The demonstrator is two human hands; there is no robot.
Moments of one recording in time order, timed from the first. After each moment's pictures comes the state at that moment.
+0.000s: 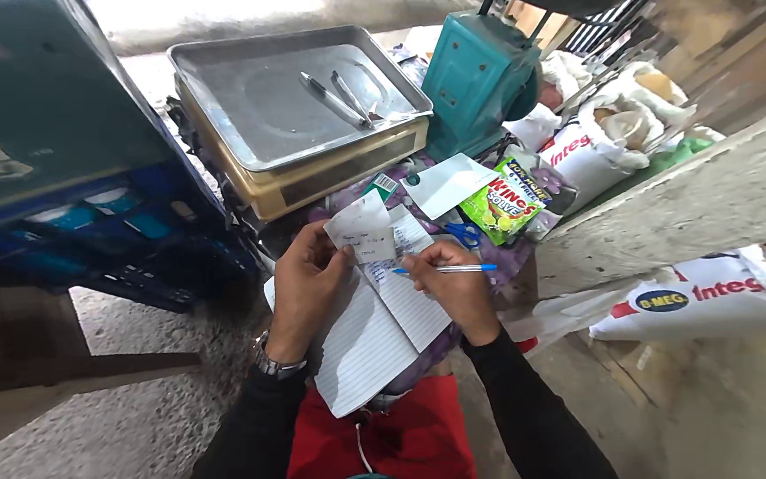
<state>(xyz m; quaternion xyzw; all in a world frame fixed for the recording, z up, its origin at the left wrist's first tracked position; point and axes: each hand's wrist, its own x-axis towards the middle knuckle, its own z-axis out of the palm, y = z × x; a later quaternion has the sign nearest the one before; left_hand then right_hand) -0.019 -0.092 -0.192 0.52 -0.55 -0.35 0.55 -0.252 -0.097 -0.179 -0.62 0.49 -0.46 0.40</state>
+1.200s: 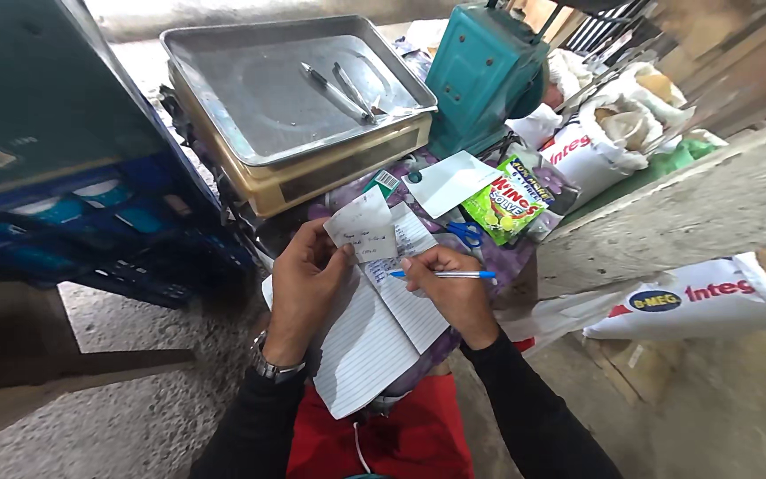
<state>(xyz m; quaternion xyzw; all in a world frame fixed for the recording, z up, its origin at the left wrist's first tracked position) -0.018 -0.092 -0.193 0.51 -0.55 -0.35 0.56 -0.248 -0.094 -0.182 -0.64 0.48 -0.46 0.39</state>
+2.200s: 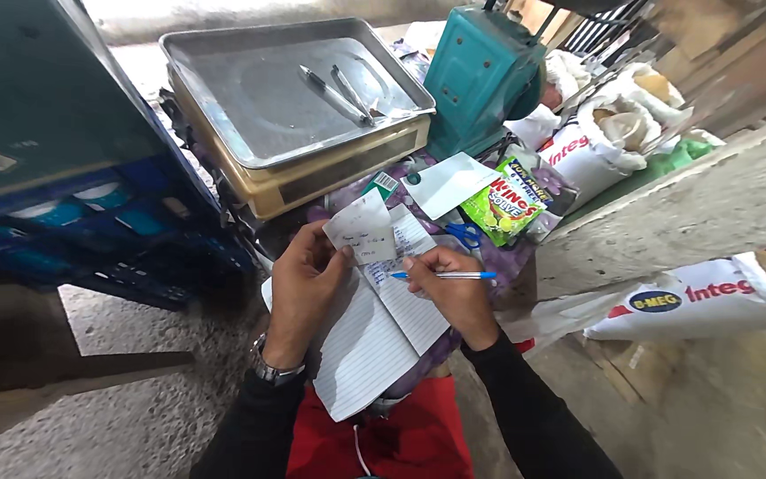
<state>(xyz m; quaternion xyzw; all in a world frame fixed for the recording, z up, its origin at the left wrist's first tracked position) -0.018 -0.092 -0.193 0.51 -0.55 -0.35 0.56 -0.249 -0.095 -0.182 -0.64 0.48 -0.46 0.39</state>
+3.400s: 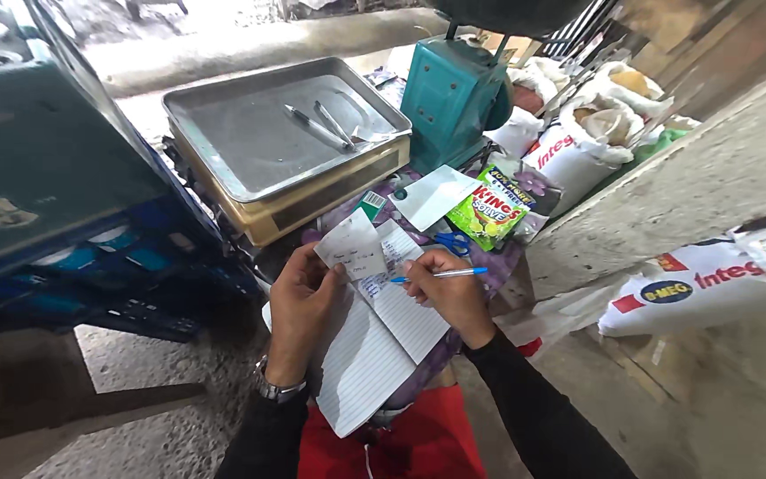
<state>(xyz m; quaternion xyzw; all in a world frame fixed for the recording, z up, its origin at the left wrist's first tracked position) -0.019 -0.094 -0.200 0.51 -0.55 -0.34 0.57 -0.254 -0.101 -0.178 -0.59 0.48 -0.49 0.43</state>
